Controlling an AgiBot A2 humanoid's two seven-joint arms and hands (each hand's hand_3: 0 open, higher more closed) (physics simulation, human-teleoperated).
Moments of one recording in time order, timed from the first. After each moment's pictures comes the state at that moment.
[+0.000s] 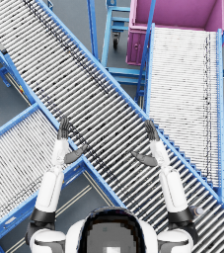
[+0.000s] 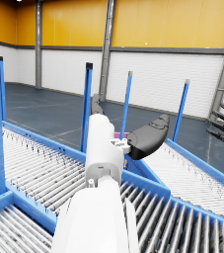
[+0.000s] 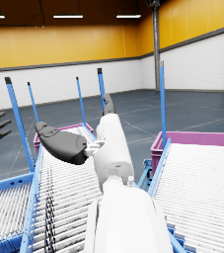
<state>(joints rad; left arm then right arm) 0.29 1.21 0.20 -1.80 1.00 0.10 0.10 0.29 -1.21 0.20 1.80 1.00 0.10 -0.10</state>
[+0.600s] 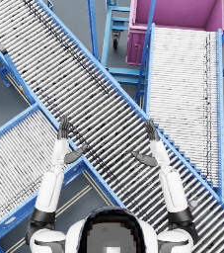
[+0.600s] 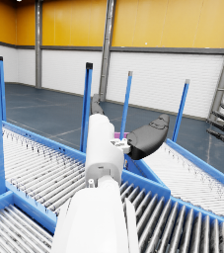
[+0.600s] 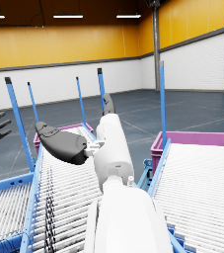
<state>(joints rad) 0.29 1.21 0.20 -1.80 1.00 0.10 0.10 0.29 -1.21 0.20 1.80 1.00 0.10 -0.10</state>
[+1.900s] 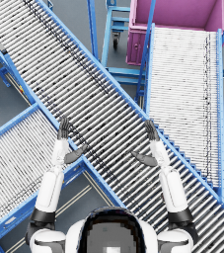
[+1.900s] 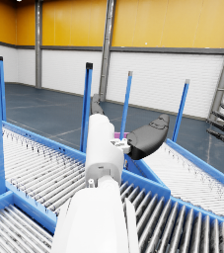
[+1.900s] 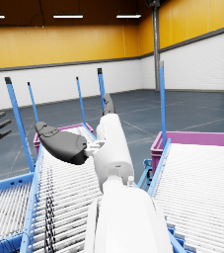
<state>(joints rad) 0.29 1.21 0.20 -1.80 1.00 0.10 0.10 0.29 -1.21 0.20 1.80 1.00 0.10 -0.10</state>
